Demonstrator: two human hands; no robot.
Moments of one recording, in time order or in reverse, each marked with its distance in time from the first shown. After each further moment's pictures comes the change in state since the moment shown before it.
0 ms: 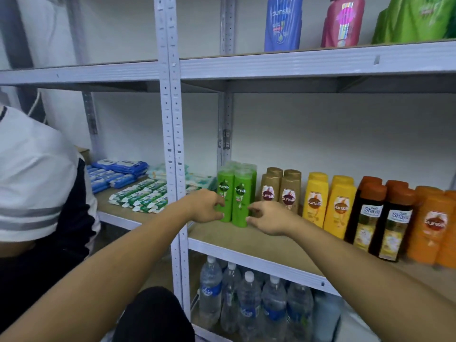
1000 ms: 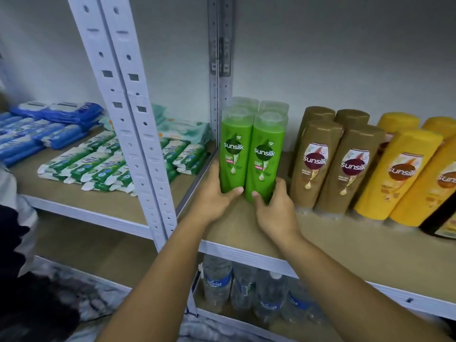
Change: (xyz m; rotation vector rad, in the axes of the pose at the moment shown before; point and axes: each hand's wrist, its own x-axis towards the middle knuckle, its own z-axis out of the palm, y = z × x) left_hand 0.149 -0.078 0.194 -1.107 0.350 -0.109; right_hand 0.146 0.039 0.175 0.637 0.562 0.353
